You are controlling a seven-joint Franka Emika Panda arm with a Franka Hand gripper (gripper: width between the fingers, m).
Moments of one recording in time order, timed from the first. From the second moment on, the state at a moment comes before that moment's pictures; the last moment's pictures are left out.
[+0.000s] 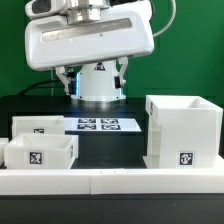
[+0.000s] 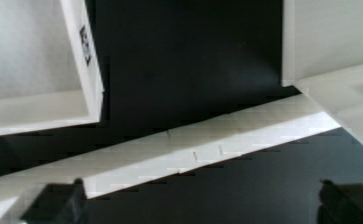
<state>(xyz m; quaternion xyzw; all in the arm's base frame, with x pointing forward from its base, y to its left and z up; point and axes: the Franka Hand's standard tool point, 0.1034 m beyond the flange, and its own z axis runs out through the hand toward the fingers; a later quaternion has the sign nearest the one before) 0.578 -0.049 0.133 -0.98 0.10 -0.12 0.08</state>
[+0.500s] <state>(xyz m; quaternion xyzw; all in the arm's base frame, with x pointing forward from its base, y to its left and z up) 0.574 -0.070 0.107 -0.99 0.06 -0.12 0.03</state>
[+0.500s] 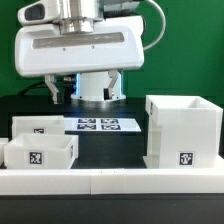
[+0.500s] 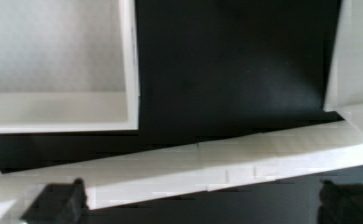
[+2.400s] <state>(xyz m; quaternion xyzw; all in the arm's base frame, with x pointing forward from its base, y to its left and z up) 0.548 -0.092 0.031 -0.99 0.12 -0.06 0.03</state>
